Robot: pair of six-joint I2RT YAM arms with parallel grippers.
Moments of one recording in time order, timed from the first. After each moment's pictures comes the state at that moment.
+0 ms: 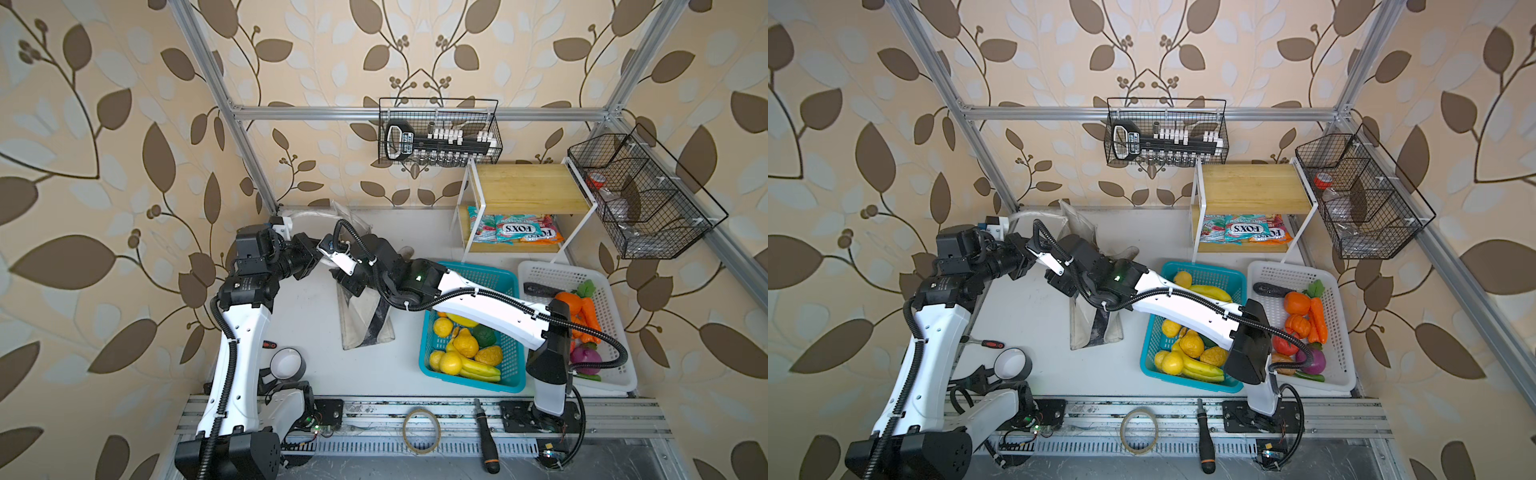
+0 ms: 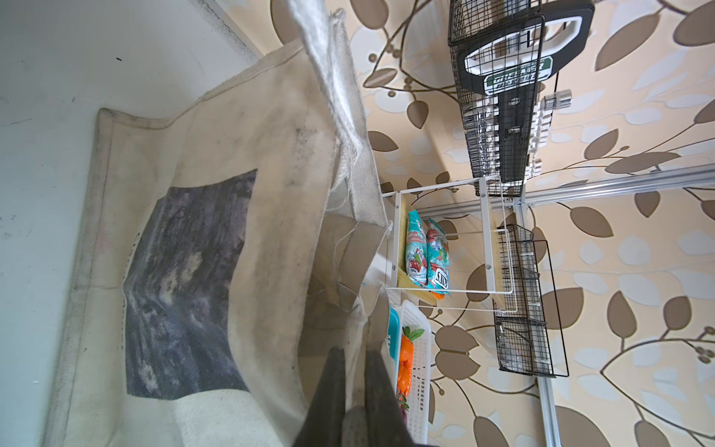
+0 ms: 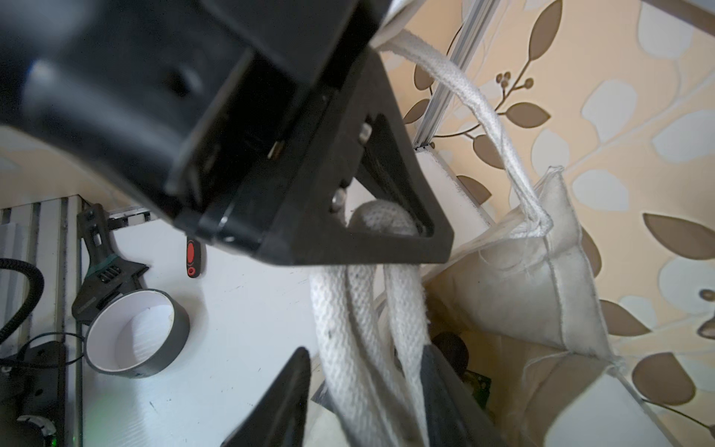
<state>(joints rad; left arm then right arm) 0.16 1.03 1.14 -0.61 0.70 -0.84 1.09 1.93 1.94 -0.47 0.22 -0.15</state>
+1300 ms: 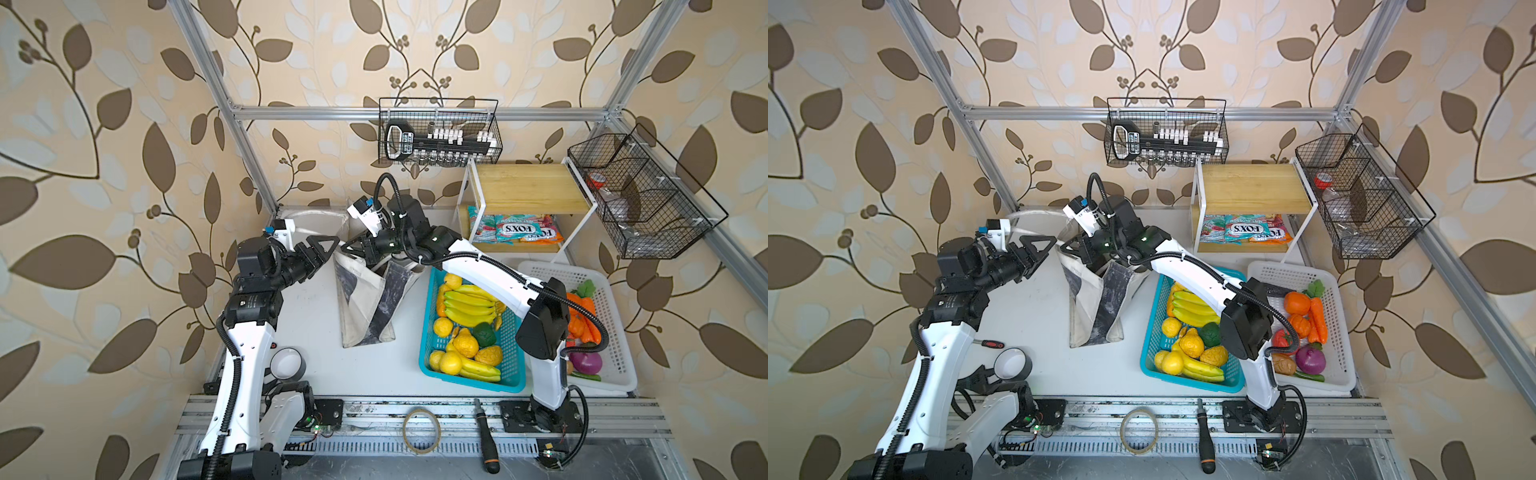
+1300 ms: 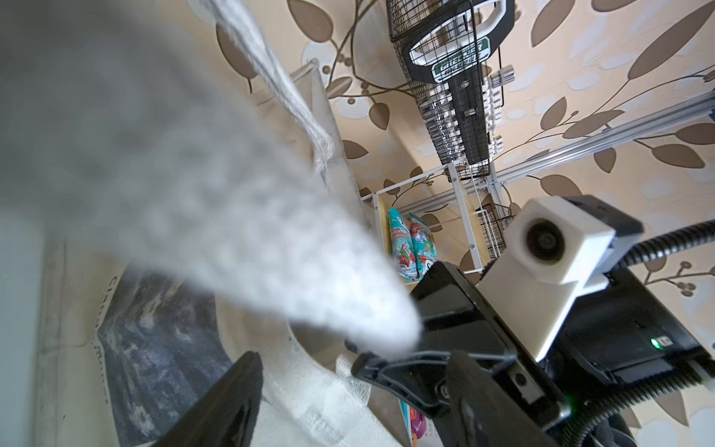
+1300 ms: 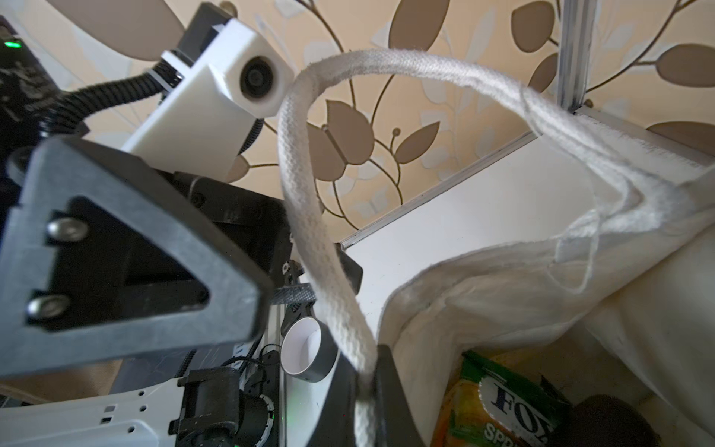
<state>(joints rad) 0.16 0.92 0.96 -0.38 0.74 -0.79 0.80 2.01 1.93 -0.29 -0.57 0.25</state>
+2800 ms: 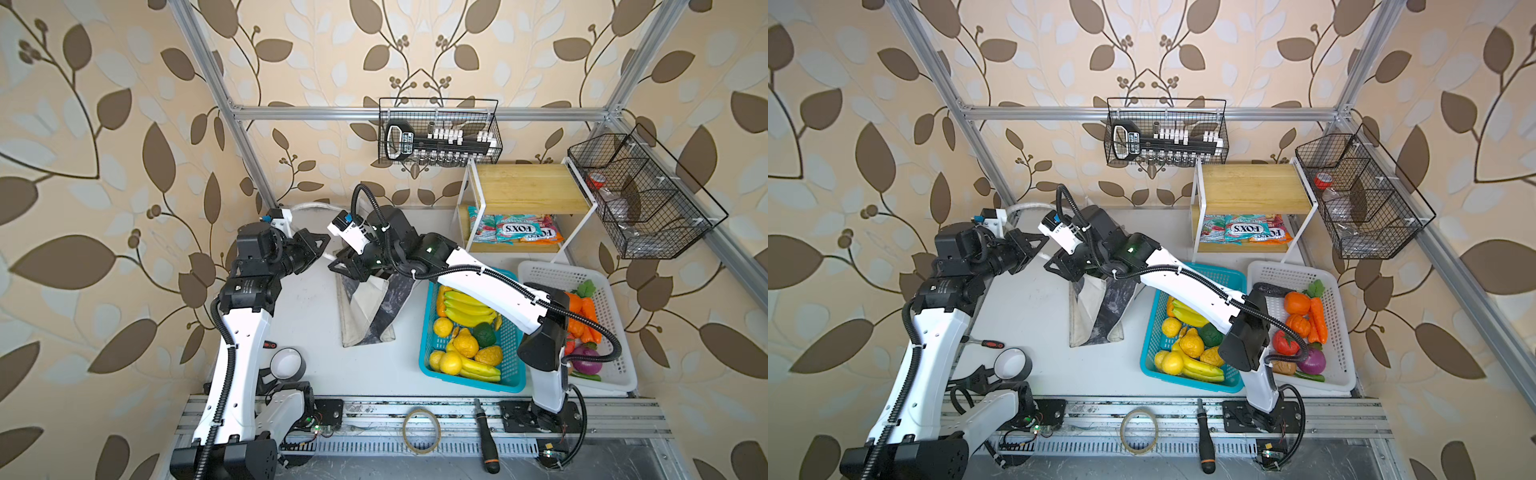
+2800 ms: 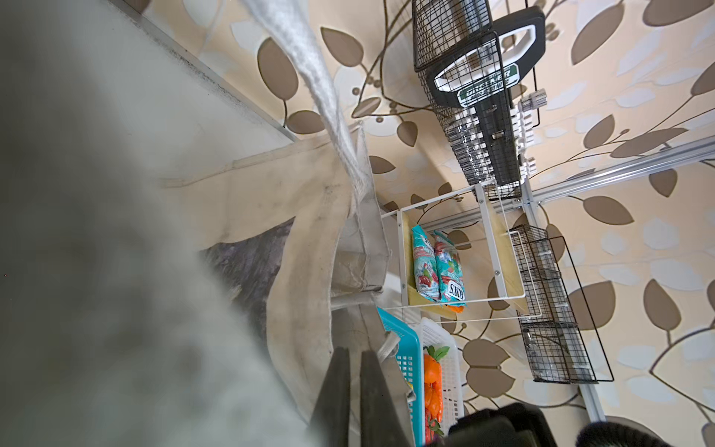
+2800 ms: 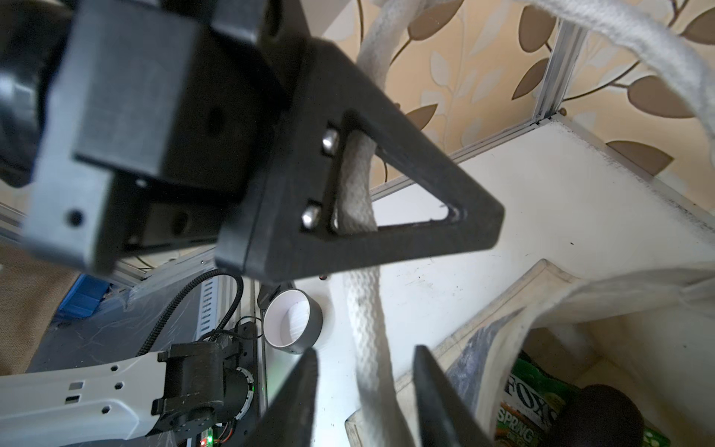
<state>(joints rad) 0.12 1.02 1.17 -0.58 0.59 -0.75 0.94 1.98 2.06 -0.56 -0.31 0.08</state>
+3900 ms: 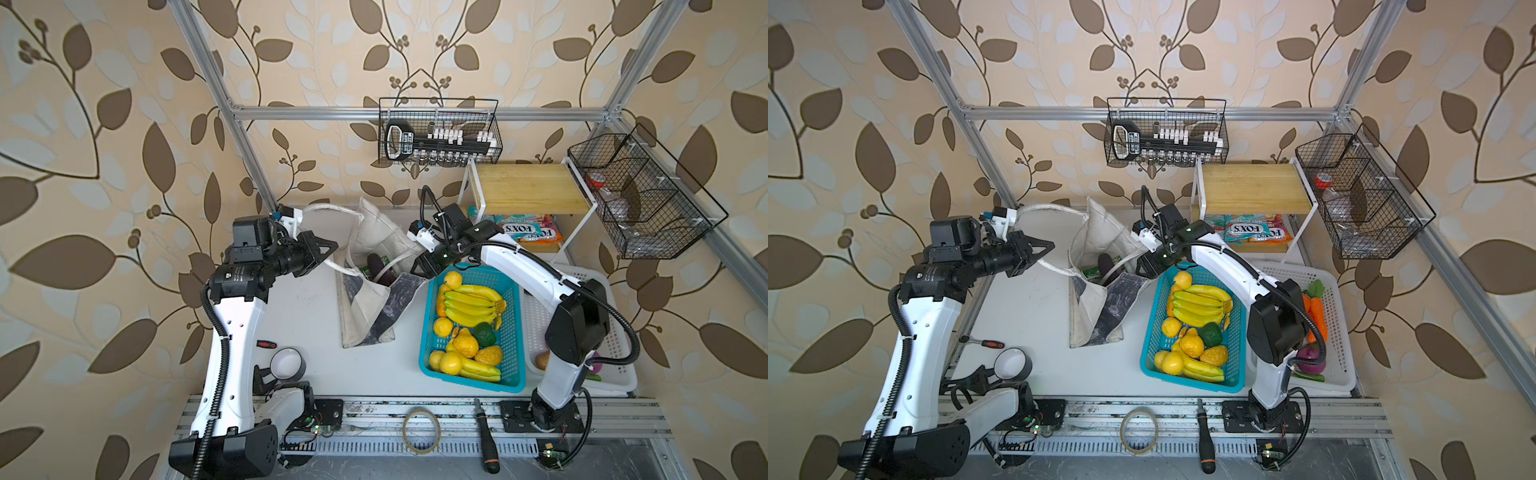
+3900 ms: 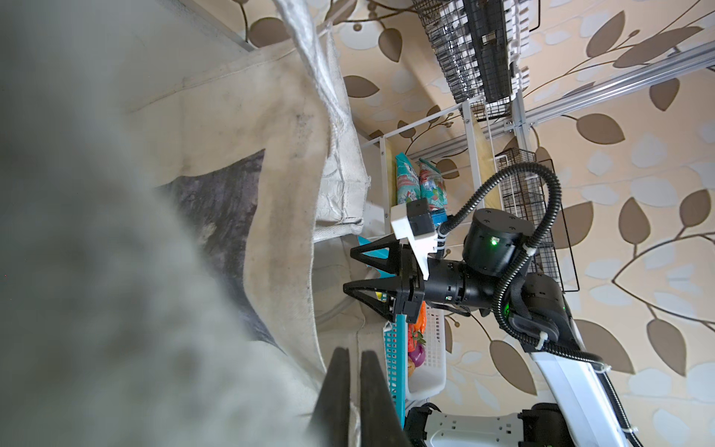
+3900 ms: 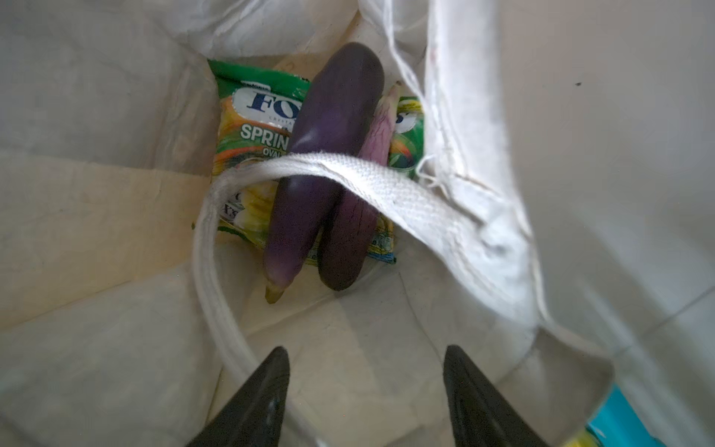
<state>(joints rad) 0.12 1.08 1.33 -0.88 0.78 -0.60 0.56 1.87 1.69 -0.89 -0.36 -0.14</state>
